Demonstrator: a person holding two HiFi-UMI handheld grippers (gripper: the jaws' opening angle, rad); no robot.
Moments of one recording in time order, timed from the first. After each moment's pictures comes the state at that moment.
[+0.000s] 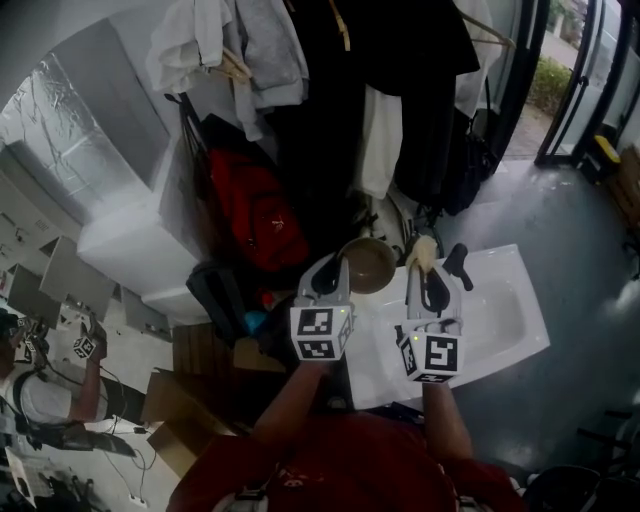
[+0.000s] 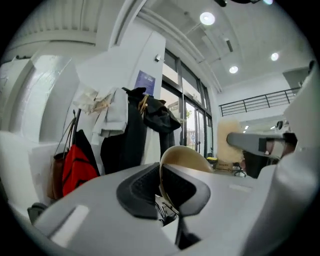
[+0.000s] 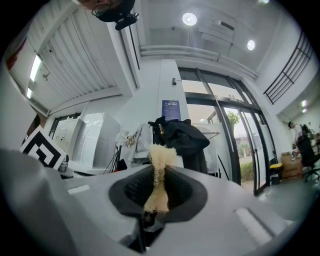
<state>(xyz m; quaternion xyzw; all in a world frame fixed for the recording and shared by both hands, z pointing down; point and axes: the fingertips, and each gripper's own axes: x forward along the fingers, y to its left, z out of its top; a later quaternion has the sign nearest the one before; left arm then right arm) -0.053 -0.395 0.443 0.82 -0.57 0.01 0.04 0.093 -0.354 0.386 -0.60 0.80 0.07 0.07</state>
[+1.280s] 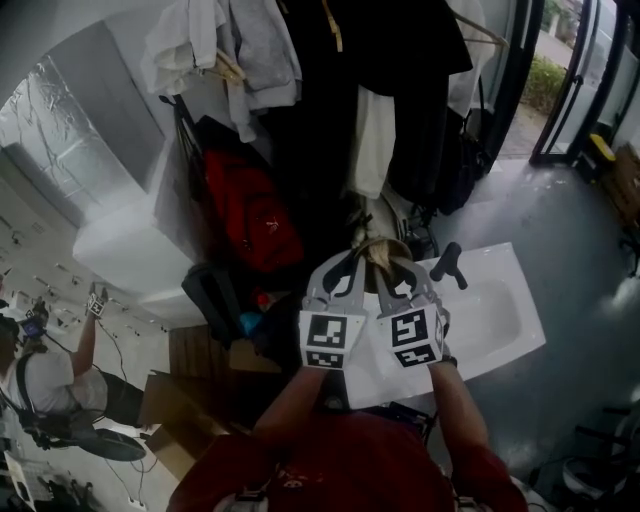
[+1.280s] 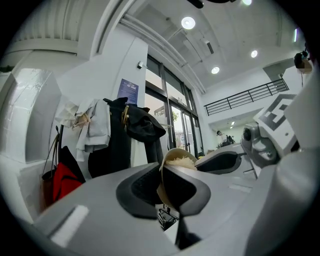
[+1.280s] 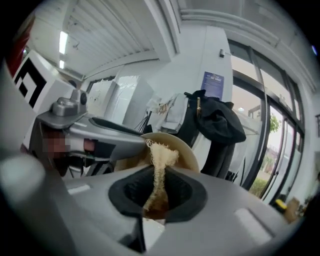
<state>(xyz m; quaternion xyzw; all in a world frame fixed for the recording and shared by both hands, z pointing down) -0.008 -0.375 0.399 0.85 -0.53 0.02 -0.04 0.033 -0.372 0.426 -0.48 0.85 0.10 -0.20</state>
